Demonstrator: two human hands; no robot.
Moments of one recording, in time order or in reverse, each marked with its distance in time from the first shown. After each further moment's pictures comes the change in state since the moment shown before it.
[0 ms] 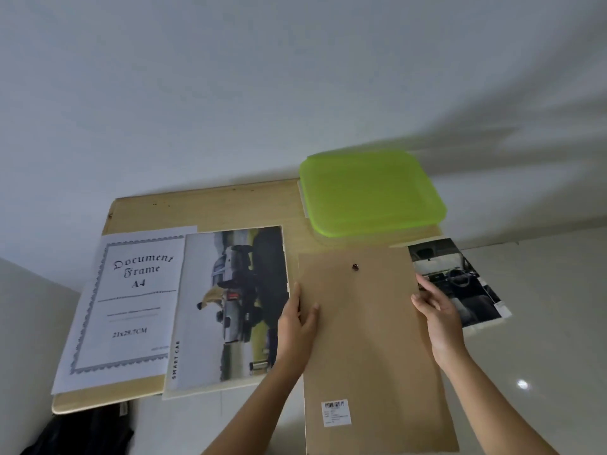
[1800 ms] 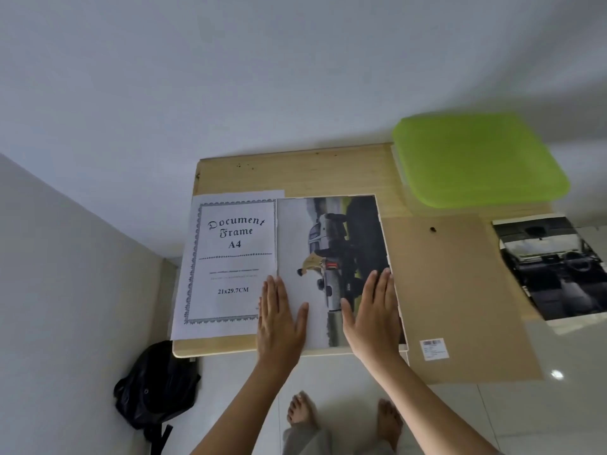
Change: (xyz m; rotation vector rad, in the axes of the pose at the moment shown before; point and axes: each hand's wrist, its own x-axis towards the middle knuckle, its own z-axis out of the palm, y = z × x) left_hand 0.001 -0.130 -0.171 0.754 0.176 0.116; right_hand -0.110 0.082 0.240 -1.220 -0.076 -0.390
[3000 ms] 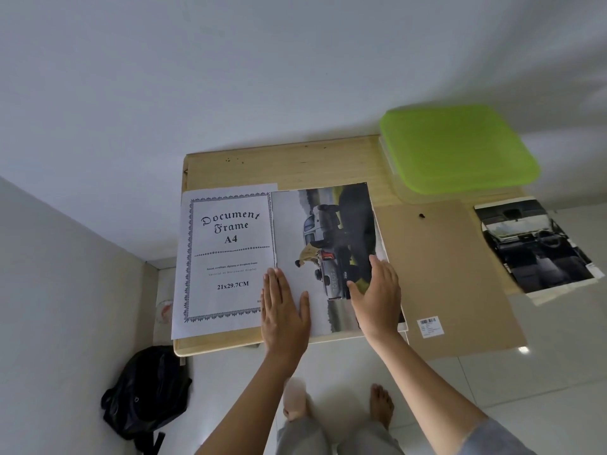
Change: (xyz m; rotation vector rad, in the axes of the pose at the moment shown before) left_hand -0.001 0.001 0.008 0.012 0.086 0.034; right_hand 0.001 -0.008 -0.012 0.309 0.173 0.114
